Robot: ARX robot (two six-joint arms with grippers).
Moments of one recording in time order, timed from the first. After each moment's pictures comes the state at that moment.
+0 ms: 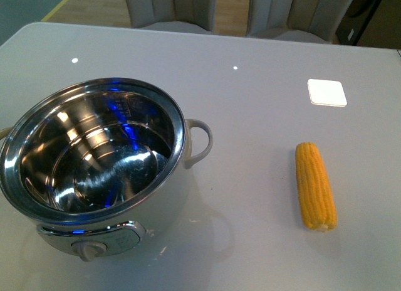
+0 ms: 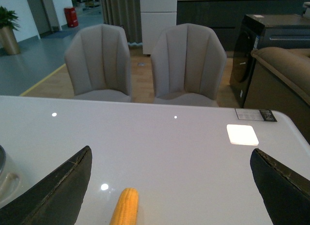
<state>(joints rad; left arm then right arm) 0.30 1.83 0.64 1.05 -0.04 0.00 0.00 0.01 0.02 0.00 0.00 0.00</state>
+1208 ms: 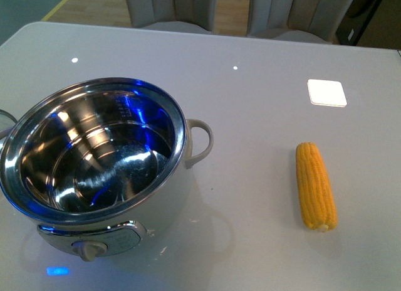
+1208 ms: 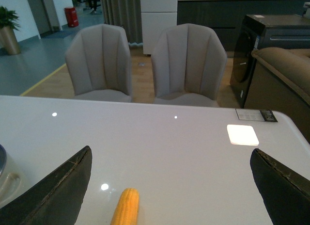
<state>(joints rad) 0.43 2.67 0.99 1.38 -0.05 -0.02 0.00 0.01 0.02 0.00 0.00 0.00</state>
